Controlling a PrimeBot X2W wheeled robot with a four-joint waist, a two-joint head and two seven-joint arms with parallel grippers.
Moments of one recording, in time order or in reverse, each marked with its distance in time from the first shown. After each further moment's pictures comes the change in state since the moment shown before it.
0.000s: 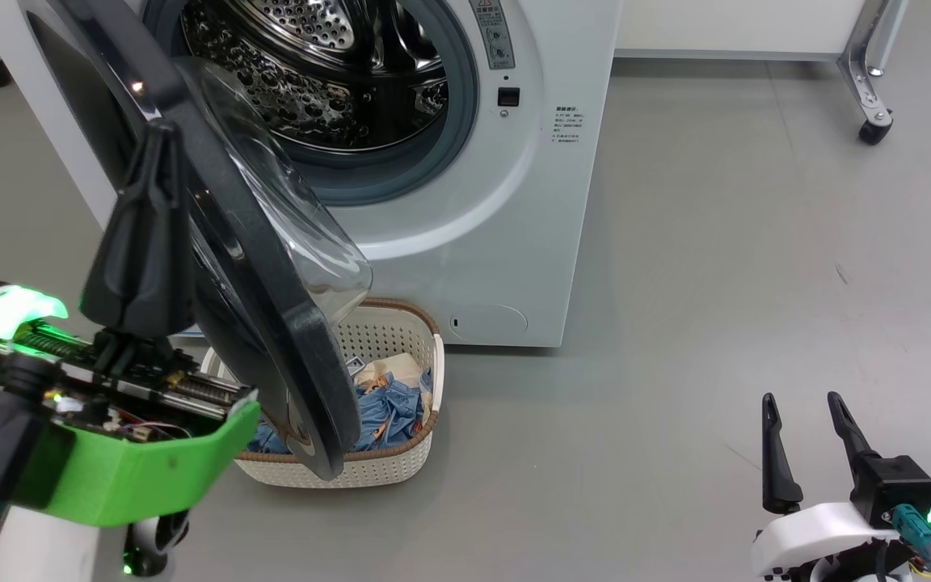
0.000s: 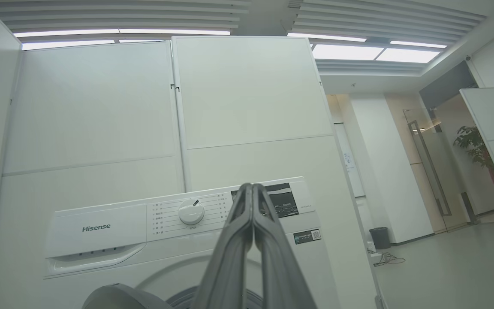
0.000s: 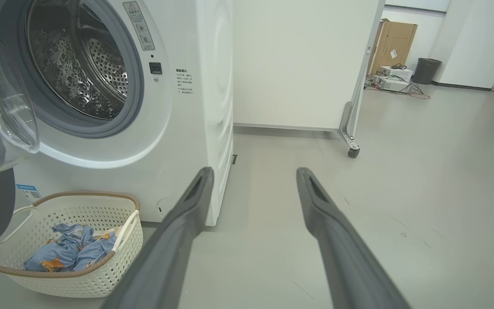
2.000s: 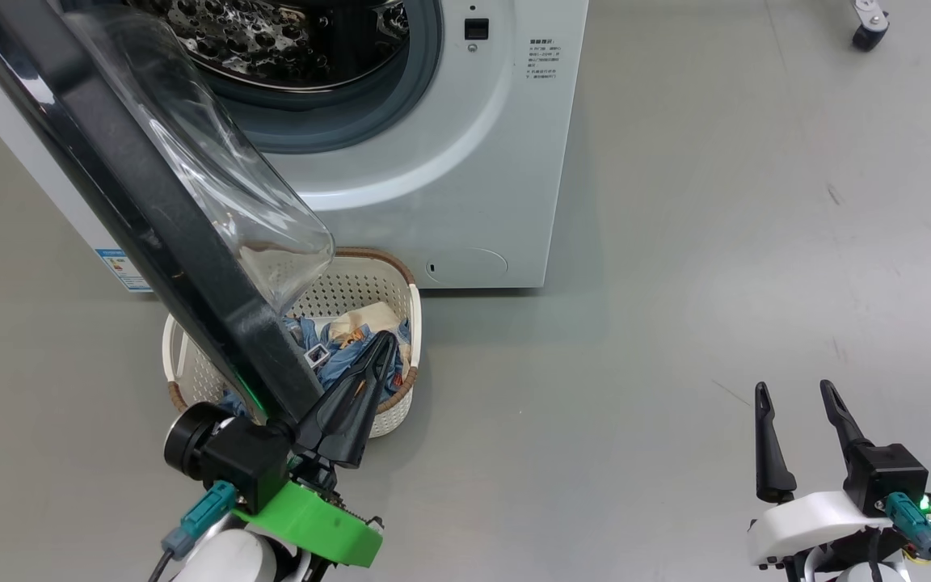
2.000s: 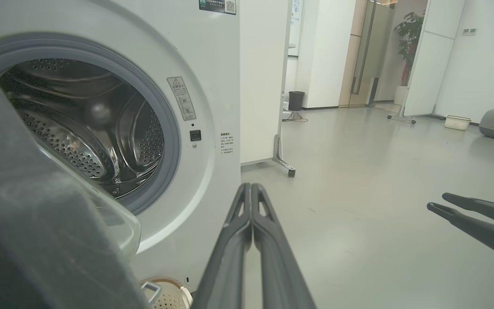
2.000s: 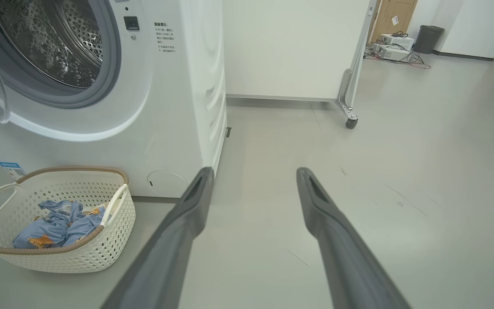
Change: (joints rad) left arm 0.074 0.033 -0.391 0.356 -0.149 0.000 0.001; right arm -0.029 0.021 -0.013 0.019 -0.027 0.026 0.000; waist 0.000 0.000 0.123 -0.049
